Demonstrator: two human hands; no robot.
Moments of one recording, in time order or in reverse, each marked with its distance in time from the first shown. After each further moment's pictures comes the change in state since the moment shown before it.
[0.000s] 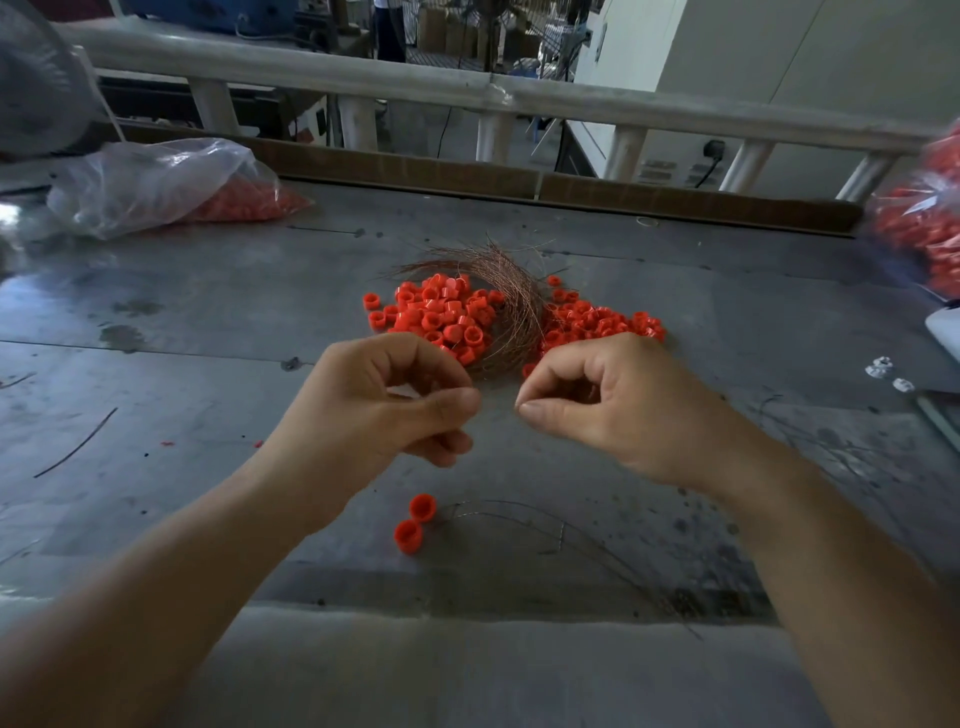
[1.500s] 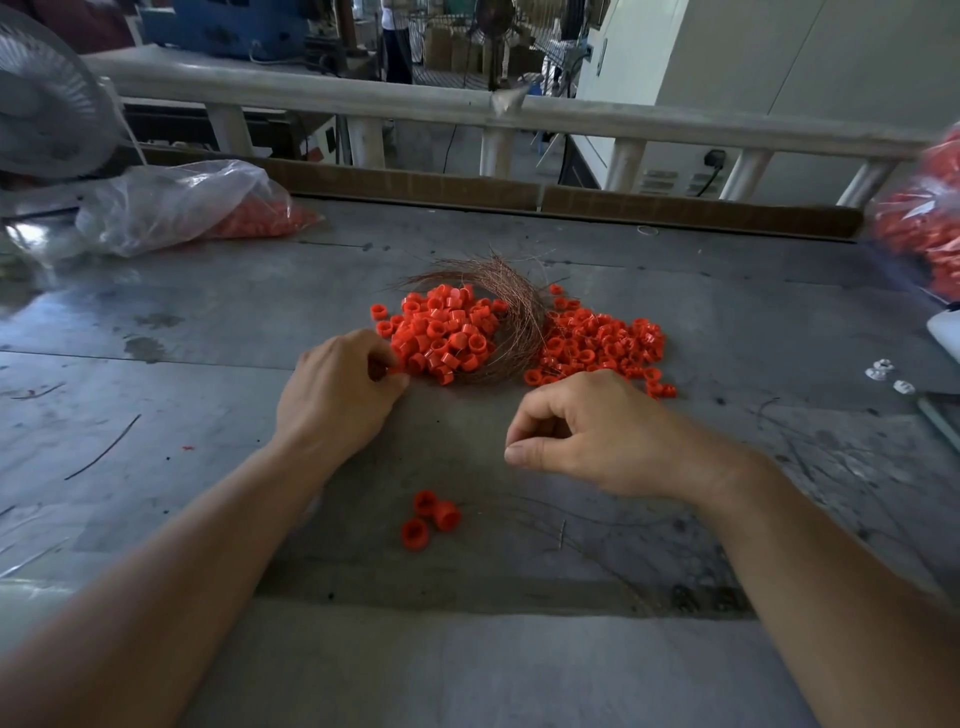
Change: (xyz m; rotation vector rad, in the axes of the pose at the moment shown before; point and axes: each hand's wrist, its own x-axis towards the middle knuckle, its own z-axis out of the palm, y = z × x) left_hand 0.044 -0.038 -0.030 0.919 0.383 0.002; right_hand 0.004 0.005 0.011 -0.220 -0.163 0.063
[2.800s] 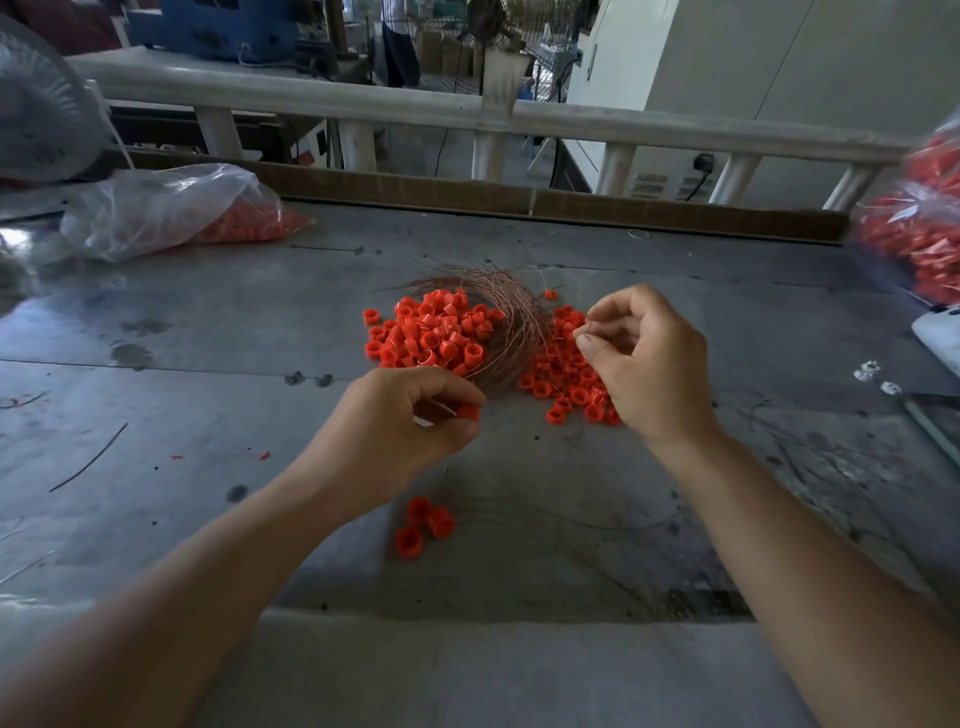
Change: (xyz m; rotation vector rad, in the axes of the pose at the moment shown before) left_hand -0.034 0.030 -0.005 -0.443 -0.277 0.257; right_hand 0.019 0.040 -0.003 0.151 0.869 0.054
